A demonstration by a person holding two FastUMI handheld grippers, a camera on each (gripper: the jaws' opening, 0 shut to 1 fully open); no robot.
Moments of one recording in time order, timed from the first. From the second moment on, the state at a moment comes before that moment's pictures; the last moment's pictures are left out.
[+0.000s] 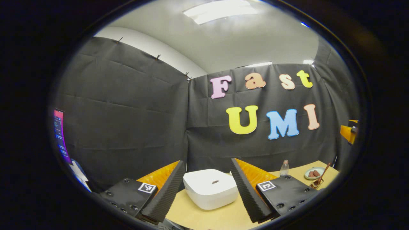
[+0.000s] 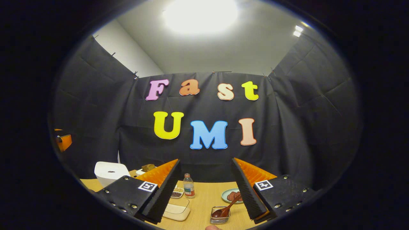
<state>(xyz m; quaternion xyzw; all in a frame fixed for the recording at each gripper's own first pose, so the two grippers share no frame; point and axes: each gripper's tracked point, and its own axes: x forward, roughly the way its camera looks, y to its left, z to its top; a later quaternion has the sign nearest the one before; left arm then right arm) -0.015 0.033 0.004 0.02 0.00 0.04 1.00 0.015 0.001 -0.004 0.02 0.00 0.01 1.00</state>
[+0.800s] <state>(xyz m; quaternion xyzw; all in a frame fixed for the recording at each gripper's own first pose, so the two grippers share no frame) 0.010 0.027 -0.005 0.01 -0.01 0.01 1.00 0.014 -0.002 -0.008 0.01 0.01 -0.01 1.00</state>
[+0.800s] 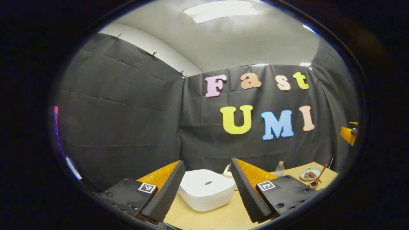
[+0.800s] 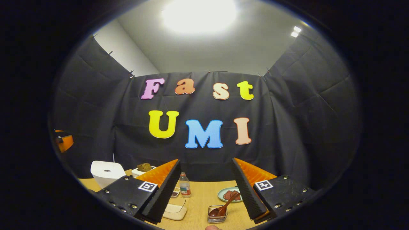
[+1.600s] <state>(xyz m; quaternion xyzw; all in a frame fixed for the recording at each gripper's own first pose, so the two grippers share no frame) 0.005 0.010 0.018 0.03 -0.03 0.00 1.00 0.023 0.027 0.008 0.01 0.00 0.01 1.00</state>
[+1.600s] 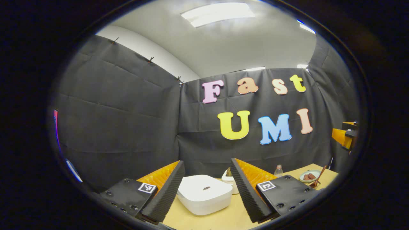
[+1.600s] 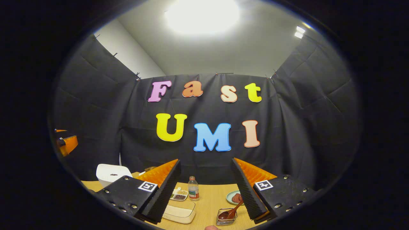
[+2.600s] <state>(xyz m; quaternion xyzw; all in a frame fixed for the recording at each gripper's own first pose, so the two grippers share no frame) 0.009 -0.014 0.017 0.01 -0.03 -0.02 1.00 0.032 0.010 -0.001 0.03 0.01 0.00 1.00</state>
